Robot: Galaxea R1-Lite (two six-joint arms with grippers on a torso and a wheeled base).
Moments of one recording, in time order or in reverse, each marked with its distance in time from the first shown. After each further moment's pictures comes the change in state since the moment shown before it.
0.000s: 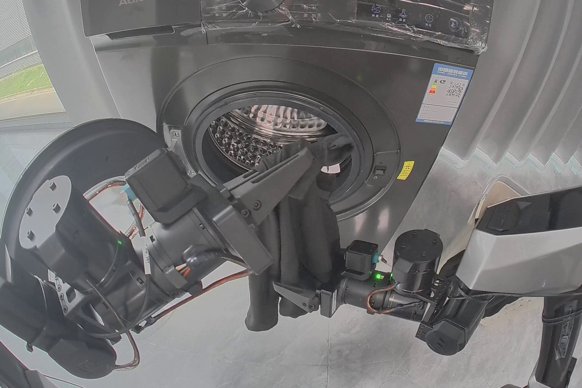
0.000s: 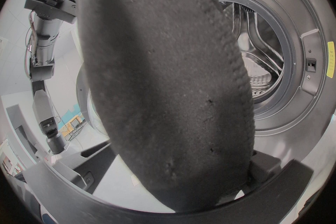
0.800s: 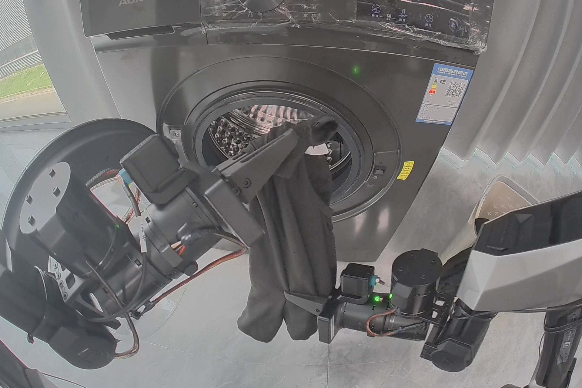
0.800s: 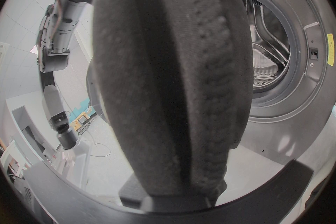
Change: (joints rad) left arm 0.042 0.007 -0.033 0.001 0.020 -0.024; right arm 0.074 -0.013 0.080 -0.023 -0.017 0.025
